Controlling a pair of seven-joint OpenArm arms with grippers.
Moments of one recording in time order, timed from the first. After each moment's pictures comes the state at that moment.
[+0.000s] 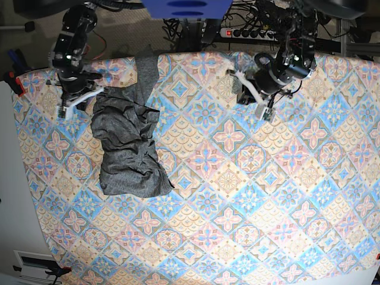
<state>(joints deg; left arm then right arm) 24.5 -14.9 -0.6 117.5 -29.3 -10.7 55.0 -23.3 3.2 26.2 109.3 12.0 11.0 -44.8</state>
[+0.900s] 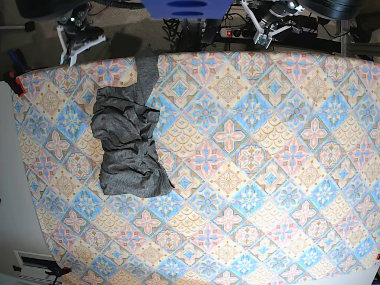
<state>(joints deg) 51.8 -15.2 1.7 109.7 -8.8 -10.8 41.3 -39.0 0.2 29.2 98.5 12.0 11.0 -43.7</state>
